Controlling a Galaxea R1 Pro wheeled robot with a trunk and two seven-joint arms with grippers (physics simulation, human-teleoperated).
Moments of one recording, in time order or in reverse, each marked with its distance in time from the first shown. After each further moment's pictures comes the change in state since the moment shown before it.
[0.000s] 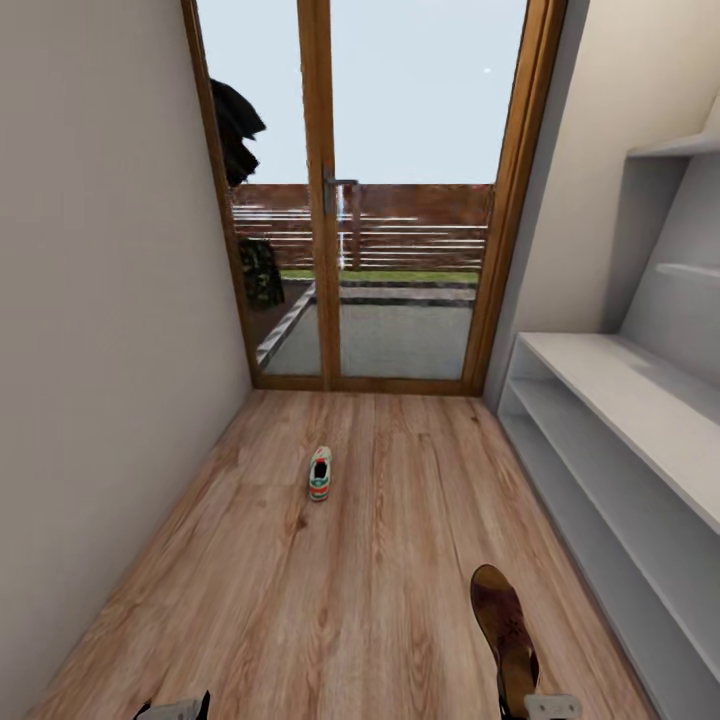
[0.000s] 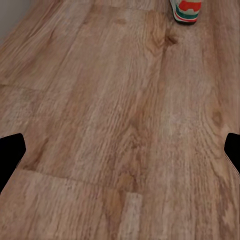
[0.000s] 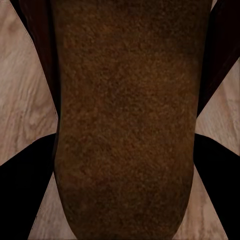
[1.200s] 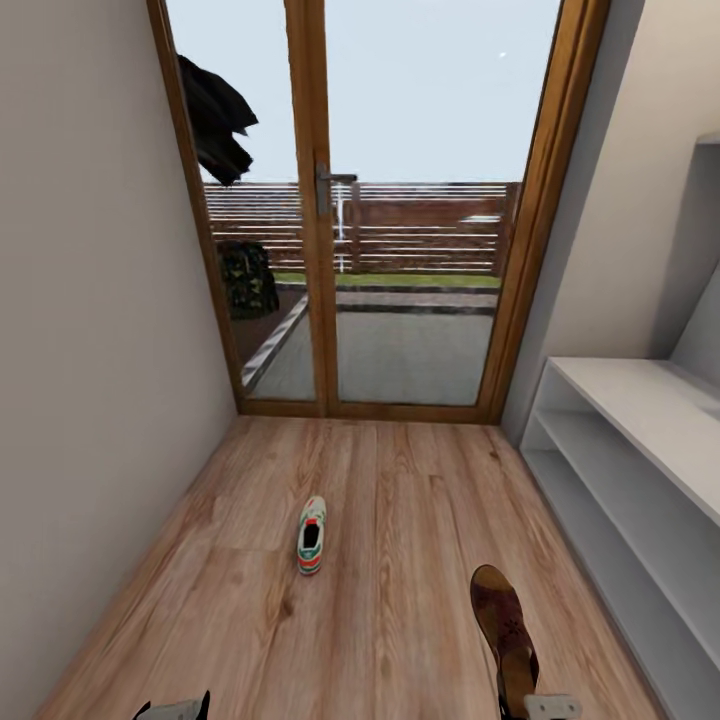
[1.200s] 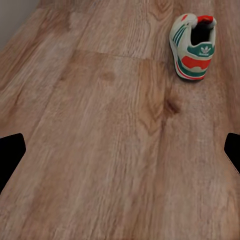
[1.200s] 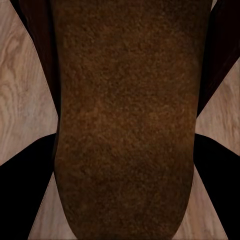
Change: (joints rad) left arm 0.000 0.000 0.000 0.000 0.000 0.000 0.000; right arm 0.000 0.000 0.000 0.000 -0.002 -0.001 0.001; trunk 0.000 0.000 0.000
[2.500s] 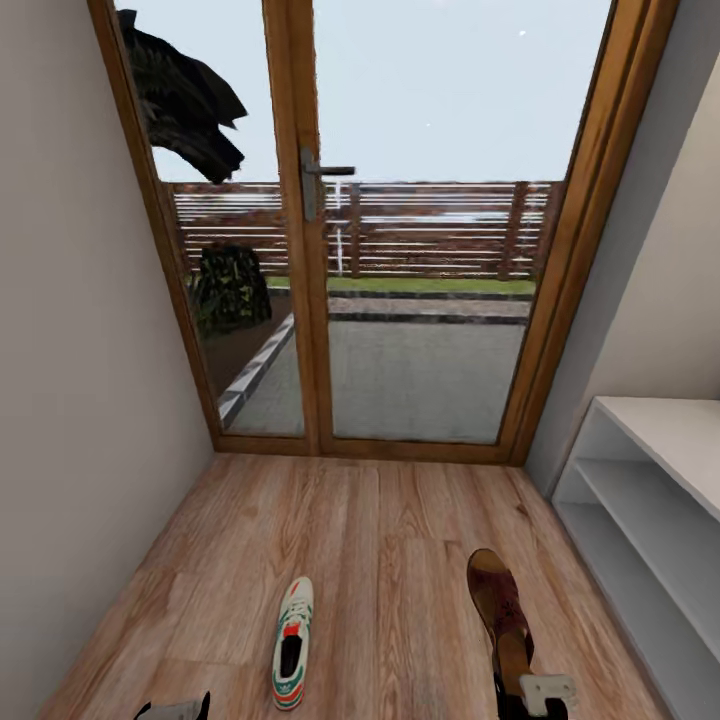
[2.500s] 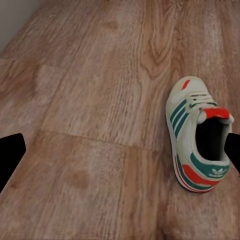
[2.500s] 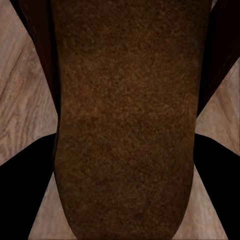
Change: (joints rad) left arm 0.000 -0.001 0.001 0.001 -0.001 0.003 0.000; right arm 0.000 0.000 0.001 -0.070 0.004 0.005 0.008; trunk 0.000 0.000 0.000
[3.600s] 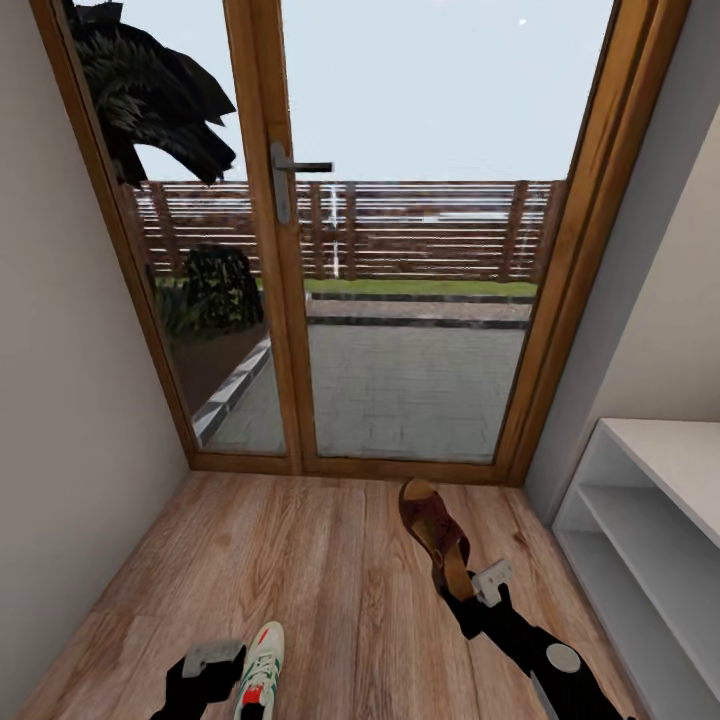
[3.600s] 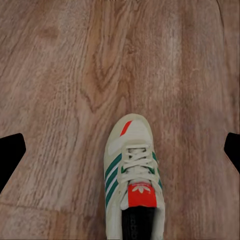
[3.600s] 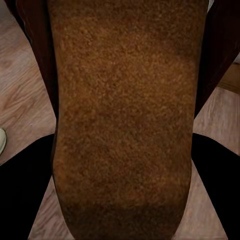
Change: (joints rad) left arm -0.157 -0.041 -0.024 -0.013 -0.060 0.286 0.003; right arm -0.035 -0.049 0.040 -0.522 0.069 0.383 0.489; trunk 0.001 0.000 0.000
